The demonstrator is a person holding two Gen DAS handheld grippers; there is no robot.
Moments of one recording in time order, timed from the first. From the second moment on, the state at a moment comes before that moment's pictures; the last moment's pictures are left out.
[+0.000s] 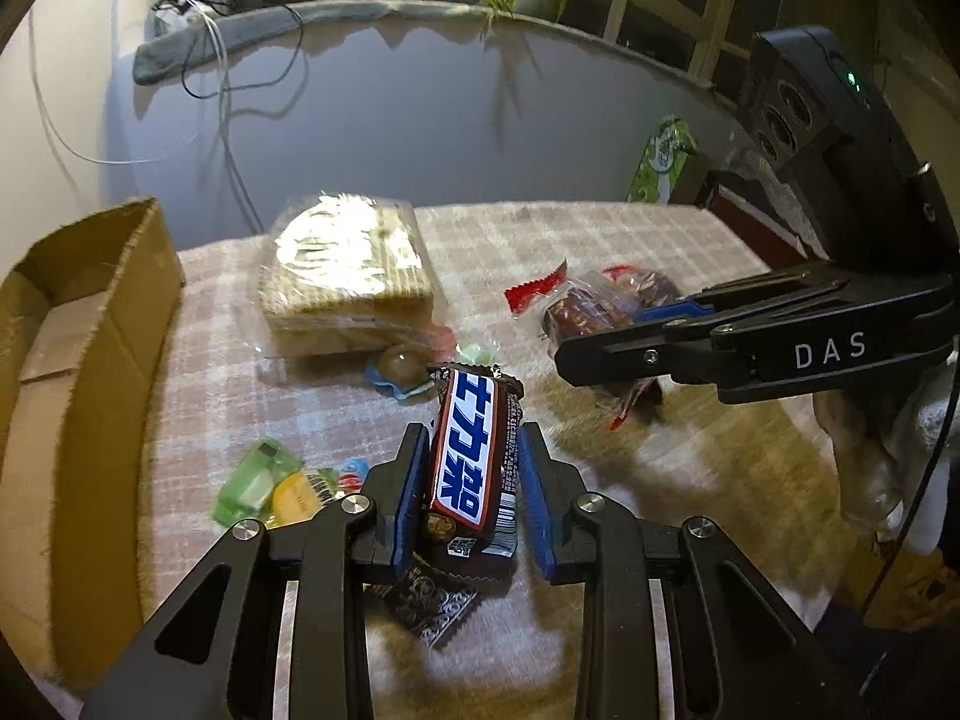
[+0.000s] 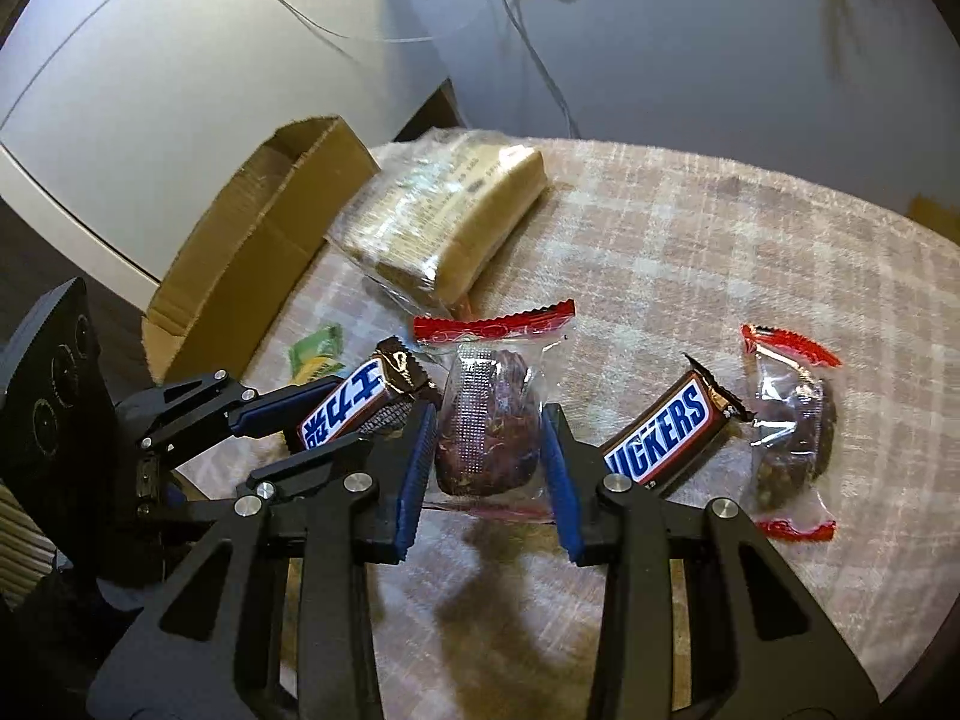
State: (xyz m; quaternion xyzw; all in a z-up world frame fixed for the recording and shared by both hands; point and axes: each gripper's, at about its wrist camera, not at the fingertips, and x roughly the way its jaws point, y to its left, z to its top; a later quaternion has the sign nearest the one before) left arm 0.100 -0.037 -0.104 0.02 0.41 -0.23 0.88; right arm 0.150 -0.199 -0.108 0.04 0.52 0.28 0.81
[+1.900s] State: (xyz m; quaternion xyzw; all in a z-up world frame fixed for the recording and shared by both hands) left arm 0.077 0.177 -0.074 -0.09 0.36 -0.03 0.93; right arm 0.187 0.048 -0.069 -0.04 0.48 0.40 0.78
